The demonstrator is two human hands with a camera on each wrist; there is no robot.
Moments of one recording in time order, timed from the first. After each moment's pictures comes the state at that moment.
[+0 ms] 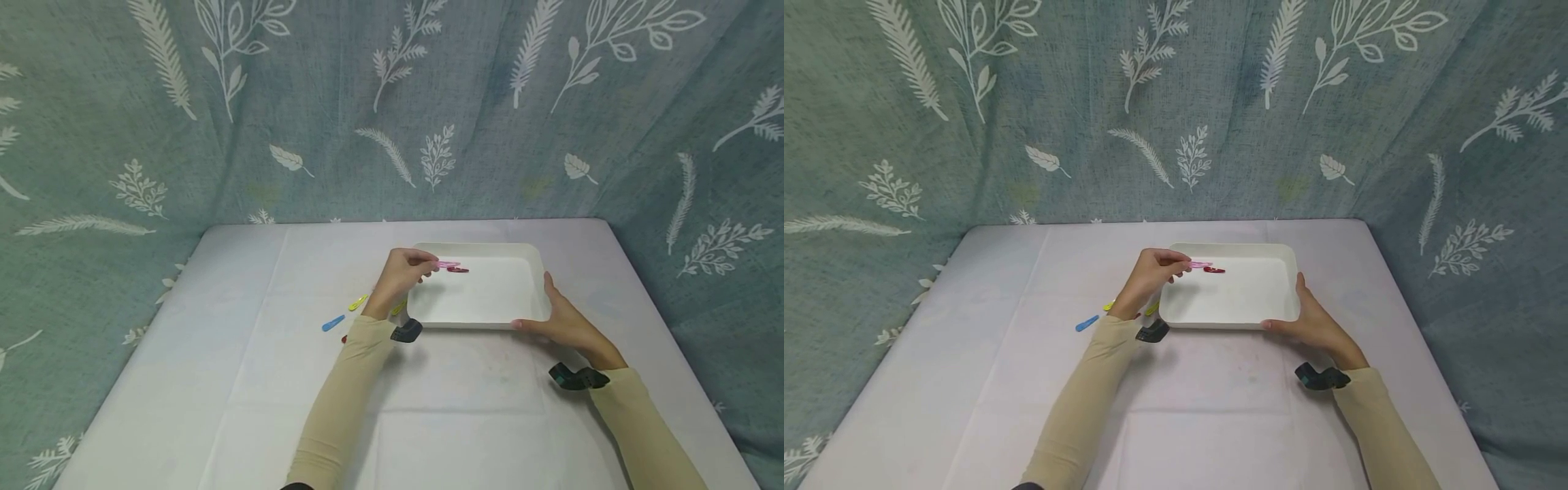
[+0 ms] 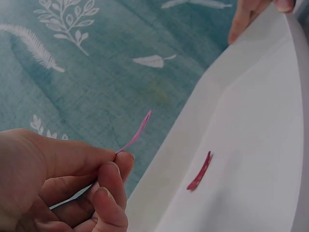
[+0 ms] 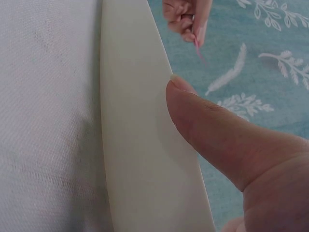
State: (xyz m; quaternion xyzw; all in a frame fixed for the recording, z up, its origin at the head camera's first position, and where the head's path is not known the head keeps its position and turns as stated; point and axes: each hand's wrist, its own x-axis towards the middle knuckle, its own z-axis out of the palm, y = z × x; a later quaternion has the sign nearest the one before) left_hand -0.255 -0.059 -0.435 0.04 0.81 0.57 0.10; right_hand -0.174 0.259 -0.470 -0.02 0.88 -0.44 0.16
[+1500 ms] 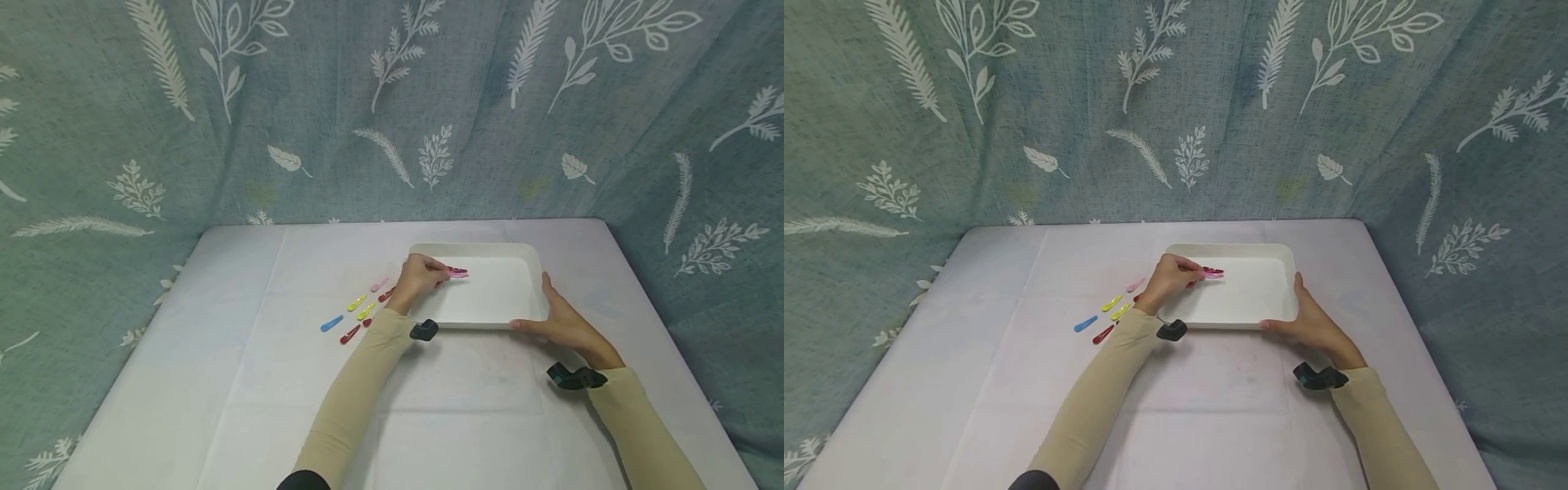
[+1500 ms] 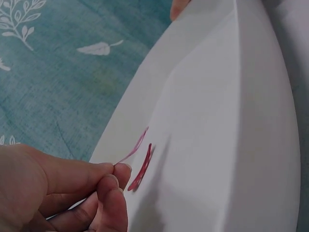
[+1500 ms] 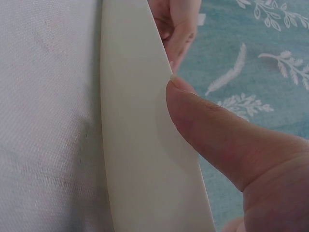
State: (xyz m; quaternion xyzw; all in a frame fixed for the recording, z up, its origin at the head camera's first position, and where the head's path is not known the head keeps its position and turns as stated) left_hand -0.267 -0.025 -0.462 0.02 0.84 0.53 0.09; right_hand -0.174 0.259 -0.469 -0.01 0.90 -0.41 0.15
